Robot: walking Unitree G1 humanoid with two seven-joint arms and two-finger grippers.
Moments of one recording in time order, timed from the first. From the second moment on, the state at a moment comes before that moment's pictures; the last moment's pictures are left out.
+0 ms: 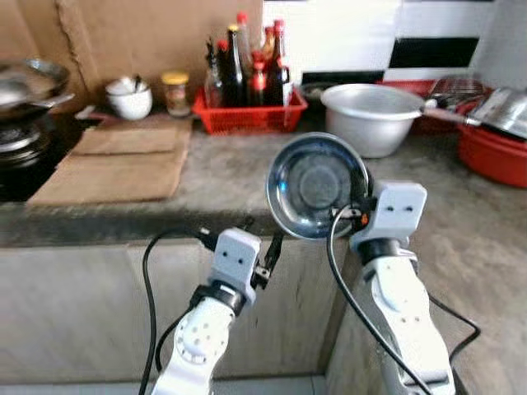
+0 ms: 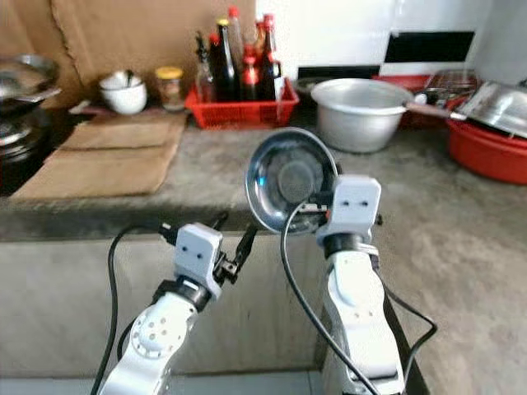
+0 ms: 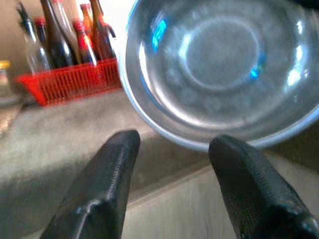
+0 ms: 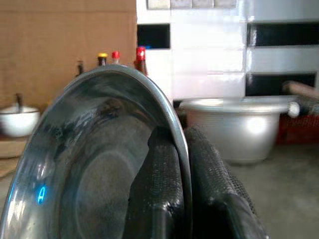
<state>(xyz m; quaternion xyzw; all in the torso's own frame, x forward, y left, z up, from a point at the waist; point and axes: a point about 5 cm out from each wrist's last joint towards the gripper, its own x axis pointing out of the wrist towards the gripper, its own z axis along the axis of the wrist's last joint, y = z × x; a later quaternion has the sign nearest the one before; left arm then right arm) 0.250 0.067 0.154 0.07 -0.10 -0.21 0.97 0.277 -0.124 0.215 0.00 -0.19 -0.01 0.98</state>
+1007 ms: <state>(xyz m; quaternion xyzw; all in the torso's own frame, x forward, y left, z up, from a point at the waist) 0.250 0.064 0.155 0.06 -0.10 -0.21 0.97 0.278 -0.129 0.212 0.00 -0.18 -0.02 0.98</state>
